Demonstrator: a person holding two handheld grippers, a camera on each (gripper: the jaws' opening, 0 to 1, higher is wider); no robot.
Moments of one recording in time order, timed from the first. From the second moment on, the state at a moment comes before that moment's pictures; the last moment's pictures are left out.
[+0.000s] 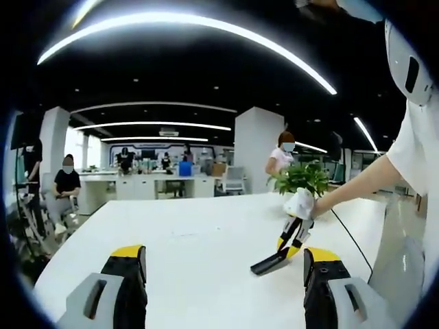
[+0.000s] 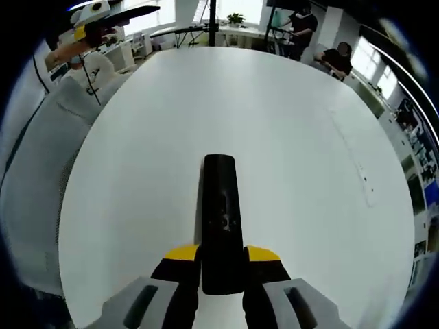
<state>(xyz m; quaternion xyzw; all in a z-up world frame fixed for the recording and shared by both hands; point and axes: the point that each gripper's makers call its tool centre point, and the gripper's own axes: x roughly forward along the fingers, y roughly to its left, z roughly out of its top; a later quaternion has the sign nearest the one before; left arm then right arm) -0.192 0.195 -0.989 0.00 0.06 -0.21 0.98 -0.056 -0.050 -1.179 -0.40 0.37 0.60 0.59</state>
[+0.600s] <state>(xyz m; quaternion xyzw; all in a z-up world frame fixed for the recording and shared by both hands) -0.191 0.197 -0.991 -0.01 0.06 -0.21 0.98 -0.039 -0.057 -1.195 -0.41 0.38 0.59 0.59</state>
